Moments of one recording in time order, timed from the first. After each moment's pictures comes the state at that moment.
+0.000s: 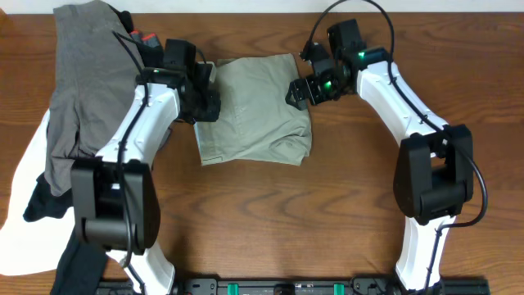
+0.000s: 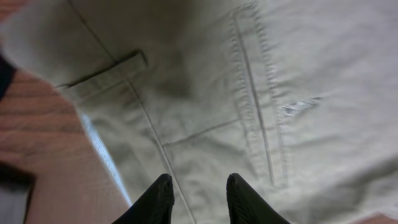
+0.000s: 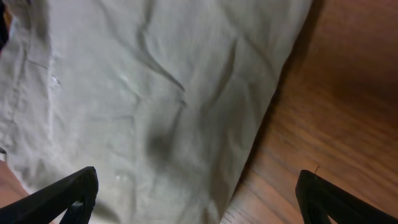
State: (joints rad) left arm -0.12 1.89 1.42 -0.80 0.23 -0.05; right arm 0.28 2.12 1.69 -0.74 -0.43 -0.07
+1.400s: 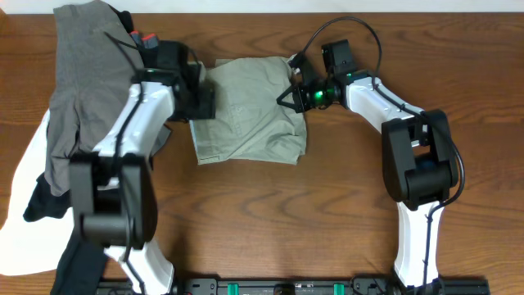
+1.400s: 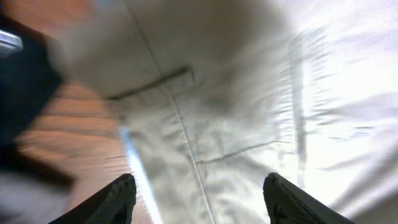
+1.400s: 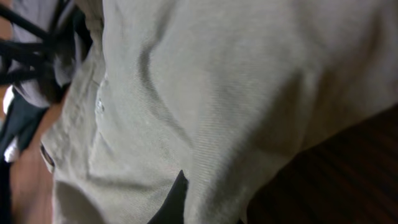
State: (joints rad) left arm -0.07 1.88 1.42 -0.77 0.17 -0.09; right arm 0.27 2.25 1.57 -0.35 -0.79 0.01
